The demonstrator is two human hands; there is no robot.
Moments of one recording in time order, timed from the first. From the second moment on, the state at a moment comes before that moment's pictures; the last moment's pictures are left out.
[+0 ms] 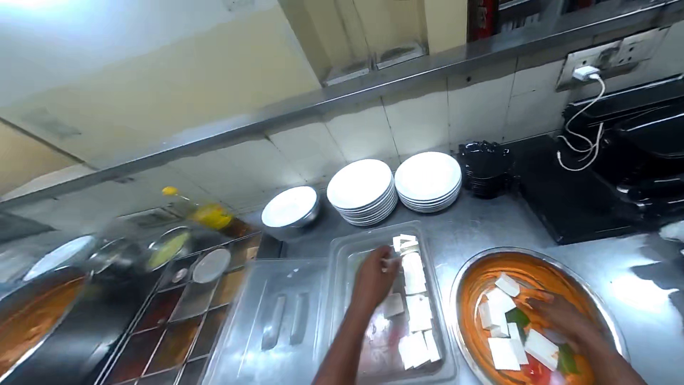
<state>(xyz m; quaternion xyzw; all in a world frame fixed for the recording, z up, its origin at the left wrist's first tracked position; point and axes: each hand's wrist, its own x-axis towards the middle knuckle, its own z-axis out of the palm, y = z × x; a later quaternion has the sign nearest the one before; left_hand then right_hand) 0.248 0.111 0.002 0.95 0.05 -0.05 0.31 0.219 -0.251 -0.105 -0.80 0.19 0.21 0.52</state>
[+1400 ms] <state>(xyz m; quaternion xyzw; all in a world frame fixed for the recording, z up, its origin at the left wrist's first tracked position) 0.240 -0.007 -0.005 0.86 -0.07 -0.27 0.43 0.218 -0.254 -0.107 -0.79 0.18 0.23 0.54</state>
